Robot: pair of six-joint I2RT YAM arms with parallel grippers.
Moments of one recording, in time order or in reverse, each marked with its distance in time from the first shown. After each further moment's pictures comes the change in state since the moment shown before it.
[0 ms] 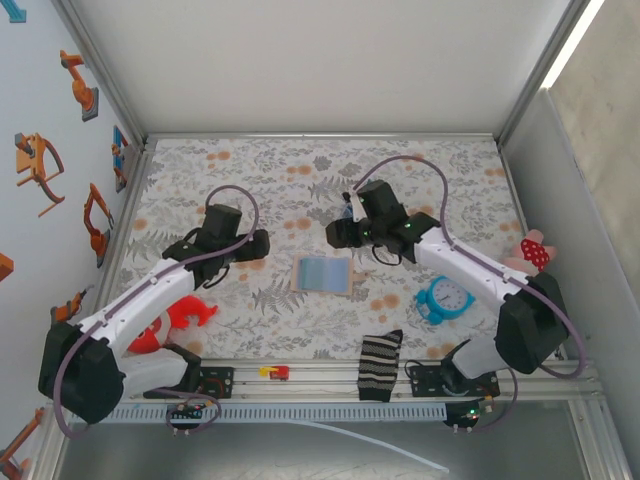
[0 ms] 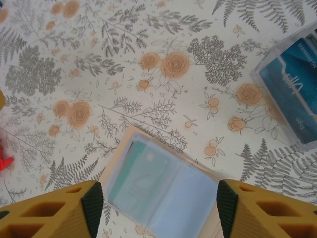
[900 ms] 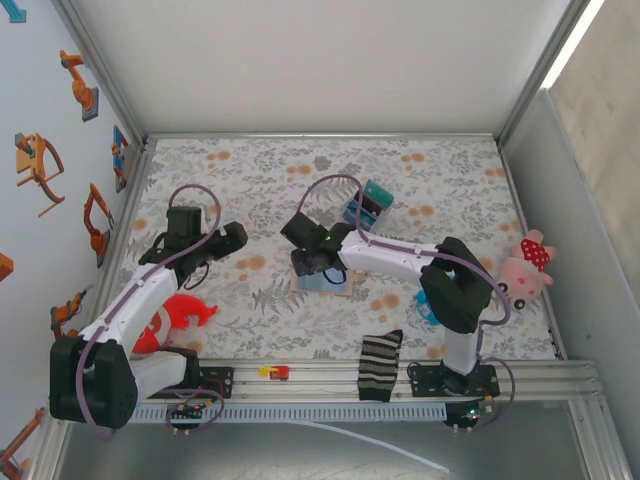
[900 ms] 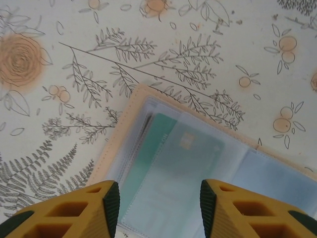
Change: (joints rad) left arm 0.294 -0.040 -0.108 0.103 0.280 -0.064; right arm 0.291 0.417 0.264 -0.186 0.306 0.169
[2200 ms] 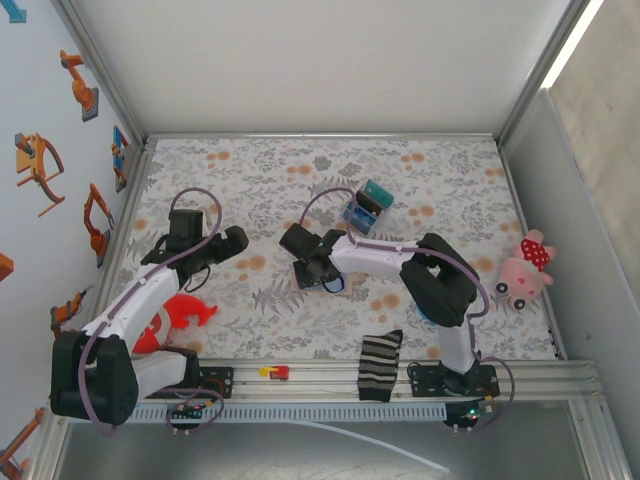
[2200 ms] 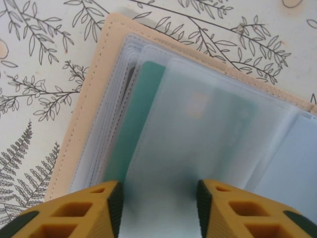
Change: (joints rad) left arm 0.002 0.020 -0.020 0.005 0.019 -0.018; right arm 0.004 0.089 -0.022 -0.014 -0.069 0.080
